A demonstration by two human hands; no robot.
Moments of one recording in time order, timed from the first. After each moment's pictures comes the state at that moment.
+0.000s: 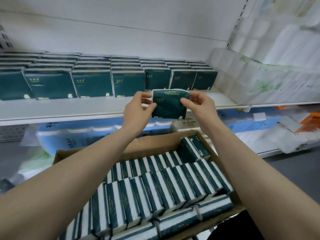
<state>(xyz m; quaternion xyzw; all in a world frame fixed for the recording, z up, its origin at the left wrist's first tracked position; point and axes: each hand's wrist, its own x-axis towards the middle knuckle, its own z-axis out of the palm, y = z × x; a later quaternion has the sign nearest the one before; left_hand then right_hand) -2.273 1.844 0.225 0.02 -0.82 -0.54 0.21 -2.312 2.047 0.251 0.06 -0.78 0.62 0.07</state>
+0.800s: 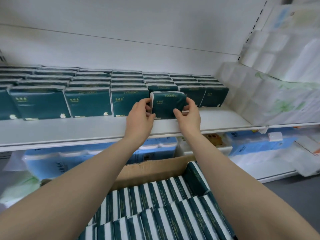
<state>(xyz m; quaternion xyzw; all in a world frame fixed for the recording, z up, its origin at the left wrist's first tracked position) -2.357 1.832 0.213 0.02 -0.86 -0.43 0.27 -2.393 1.985 0.227 0.03 -0.82 0.54 0.17</state>
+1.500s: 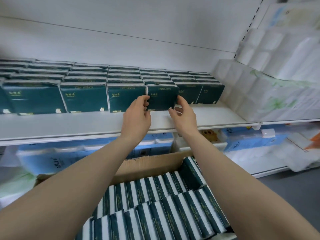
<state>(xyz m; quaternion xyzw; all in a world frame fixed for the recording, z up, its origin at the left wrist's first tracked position) -2.350 1.834 0.207 0.01 -0.86 -0.42 0.29 -2.387 1.991 0.219 0.07 -0.85 0.51 0.12</state>
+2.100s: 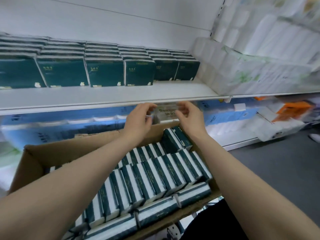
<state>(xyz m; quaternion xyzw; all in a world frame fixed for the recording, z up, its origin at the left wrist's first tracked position) -2.270 1.902 0.174 -0.11 -0.87 -0.43 0.21 -2.285 2.092 0.208 0.06 -0.90 0.41 0.14</state>
